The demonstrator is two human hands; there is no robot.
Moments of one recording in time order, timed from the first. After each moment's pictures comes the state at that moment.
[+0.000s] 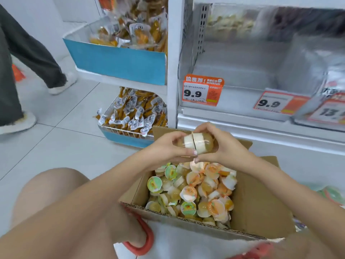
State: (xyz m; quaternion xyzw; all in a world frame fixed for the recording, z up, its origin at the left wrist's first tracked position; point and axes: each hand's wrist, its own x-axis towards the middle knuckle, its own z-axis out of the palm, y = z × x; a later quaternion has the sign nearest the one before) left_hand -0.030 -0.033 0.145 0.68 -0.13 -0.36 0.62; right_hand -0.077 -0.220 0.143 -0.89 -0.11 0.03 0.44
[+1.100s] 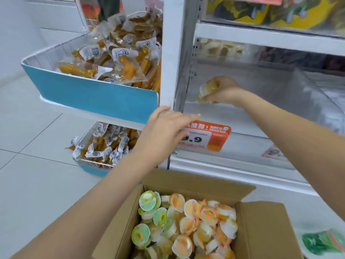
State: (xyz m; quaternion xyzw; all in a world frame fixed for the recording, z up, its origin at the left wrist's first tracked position) left_hand 0.107 -0.068 0.188 0.86 -0.42 0.18 0.24; right_hand 0.187 -0.306 0.216 -0.94 0.13 -0.04 0.33
